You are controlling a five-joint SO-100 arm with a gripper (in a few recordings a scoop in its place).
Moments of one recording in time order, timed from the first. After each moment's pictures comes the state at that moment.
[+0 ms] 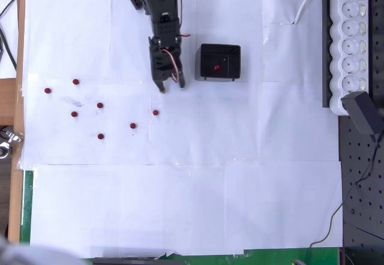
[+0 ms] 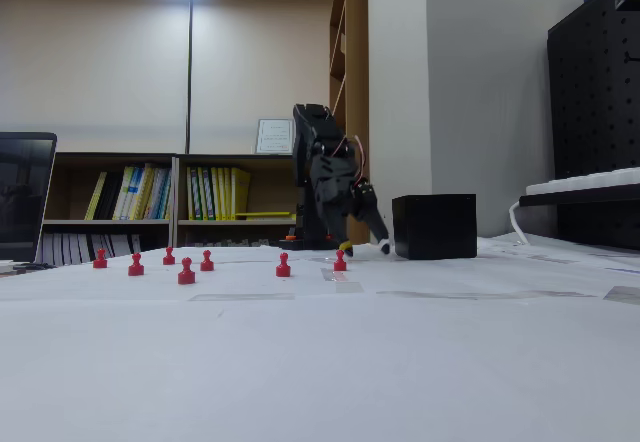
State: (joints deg) arm -10.5 75.6 35.7 -0.4 -86.5
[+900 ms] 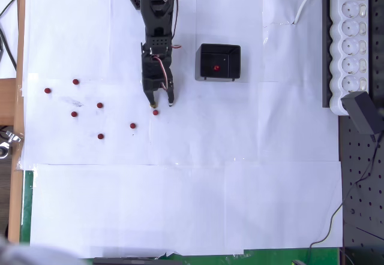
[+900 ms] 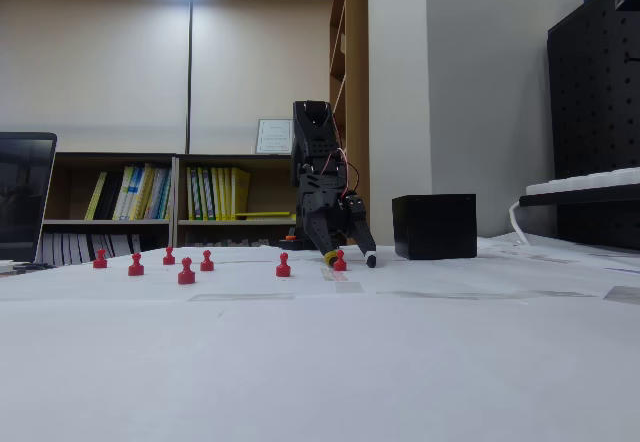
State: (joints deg) arm -3.8 93.3 41.7 -13.9 -85.3
